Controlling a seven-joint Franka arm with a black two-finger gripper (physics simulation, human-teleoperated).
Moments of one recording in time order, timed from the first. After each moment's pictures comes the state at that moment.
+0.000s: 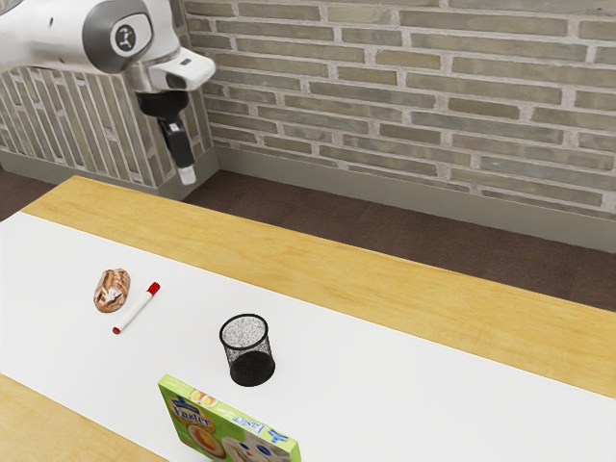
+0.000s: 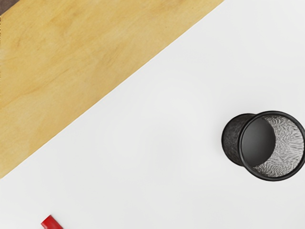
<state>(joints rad) 0.02 0.08 0.03 -1.58 0.00 1.70 0.72</state>
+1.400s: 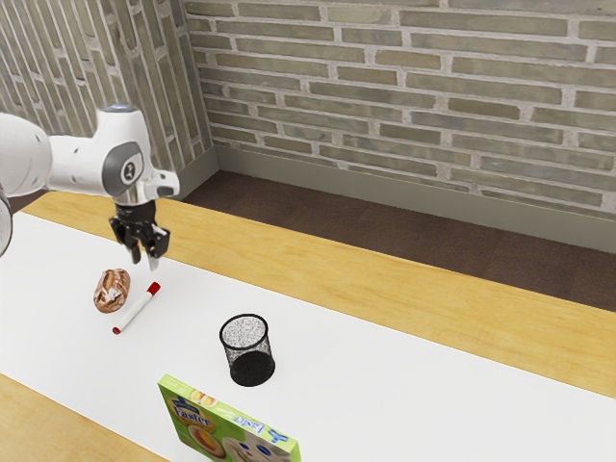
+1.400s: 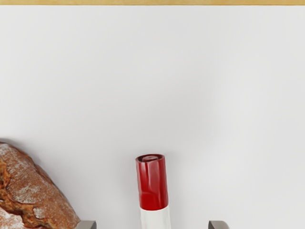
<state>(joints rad) 0.20 0.46 0.13 -1.72 0.05 2.09 0.27</state>
